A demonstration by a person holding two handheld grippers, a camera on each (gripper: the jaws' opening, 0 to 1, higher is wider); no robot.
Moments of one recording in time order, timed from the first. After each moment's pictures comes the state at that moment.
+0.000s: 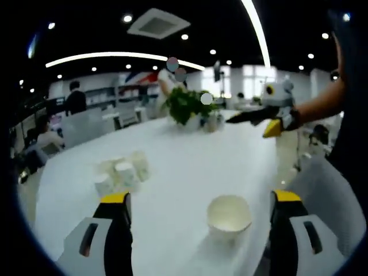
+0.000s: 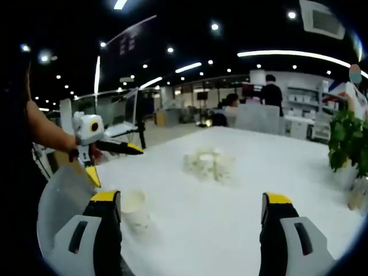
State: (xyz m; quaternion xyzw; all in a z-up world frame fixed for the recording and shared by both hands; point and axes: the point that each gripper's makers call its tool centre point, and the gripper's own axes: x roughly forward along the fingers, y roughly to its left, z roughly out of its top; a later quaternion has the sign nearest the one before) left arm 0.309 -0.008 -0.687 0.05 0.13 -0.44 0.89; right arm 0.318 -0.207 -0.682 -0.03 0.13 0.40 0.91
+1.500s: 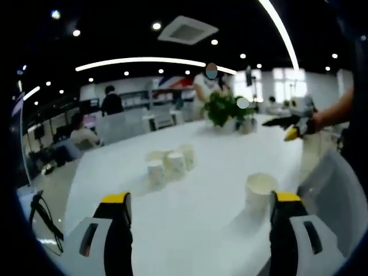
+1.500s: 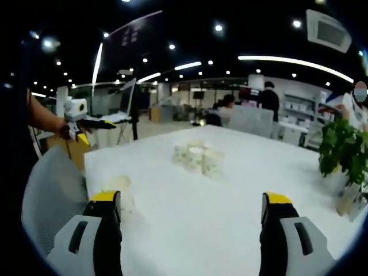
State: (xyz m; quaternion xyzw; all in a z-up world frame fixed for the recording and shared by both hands) left arm 0.302 0.081 -0.696 0.07 0.12 -0.35 0.93; right arm 0.322 -0.225 -0.707 -0.07 0.13 0.35 0.92
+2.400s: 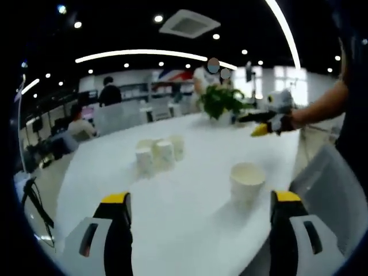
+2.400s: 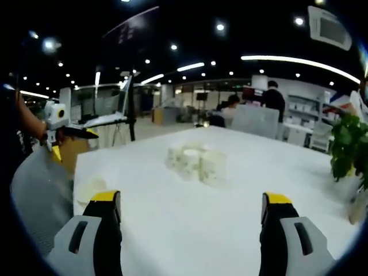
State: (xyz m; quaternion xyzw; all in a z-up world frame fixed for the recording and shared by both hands) left arm 0.276 0.057 -0.727 0.10 0.14 -0.37 0.91; right arm 0.390 -0.198 -0.729 -0.06 0.12 0.37 0.92
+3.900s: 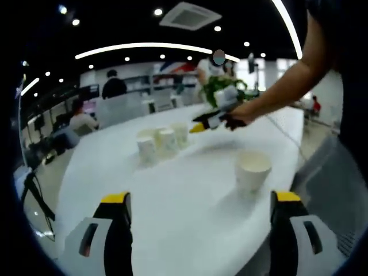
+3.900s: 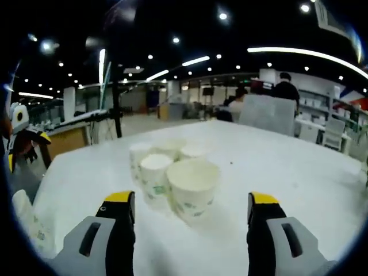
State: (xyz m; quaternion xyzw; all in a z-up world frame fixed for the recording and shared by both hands) left arm 0.281 0.067 -0.745 0.08 0.18 -0.35 0.92; right arm 0.559 -0.130 -0.782 -0.07 0.14 0.39 0.91
